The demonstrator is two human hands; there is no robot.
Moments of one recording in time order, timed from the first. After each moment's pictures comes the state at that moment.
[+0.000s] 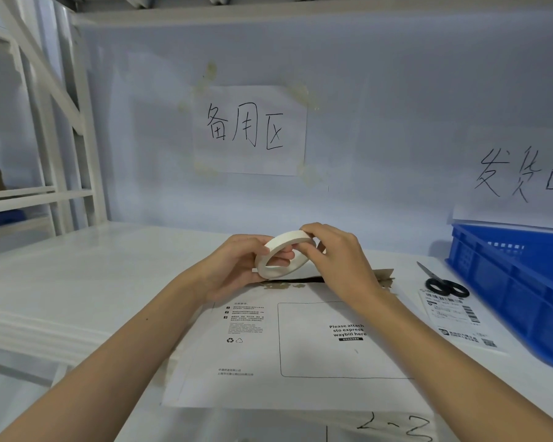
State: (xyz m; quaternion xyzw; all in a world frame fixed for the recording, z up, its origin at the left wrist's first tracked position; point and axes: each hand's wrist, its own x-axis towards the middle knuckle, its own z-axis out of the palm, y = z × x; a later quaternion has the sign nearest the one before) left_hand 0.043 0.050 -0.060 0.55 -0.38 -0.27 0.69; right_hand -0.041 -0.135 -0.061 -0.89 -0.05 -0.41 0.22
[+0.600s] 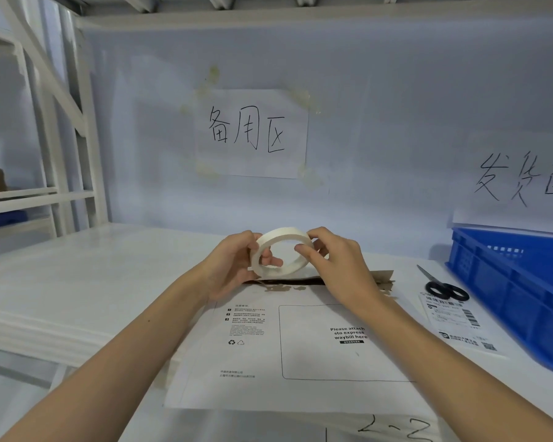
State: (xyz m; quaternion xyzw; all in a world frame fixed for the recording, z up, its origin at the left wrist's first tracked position) left_hand 0.051 0.050 -0.061 0.57 -0.36 -0.23 0.70; right_hand -0.046 -0.132 -0.063 -0.88 -0.01 -0.37 0.29
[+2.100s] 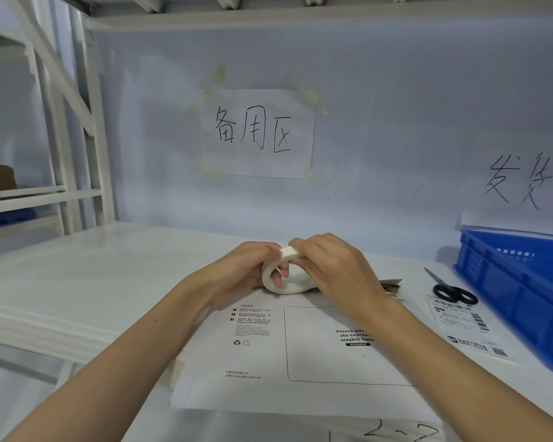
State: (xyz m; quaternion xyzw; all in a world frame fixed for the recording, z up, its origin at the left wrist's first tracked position) left_hand 0.044 0.048 -0.064 0.60 -0.42 -0.24 0.64; right_hand -0.049 -0.123 -0.063 -0.85 -0.18 -0.50 -0.02
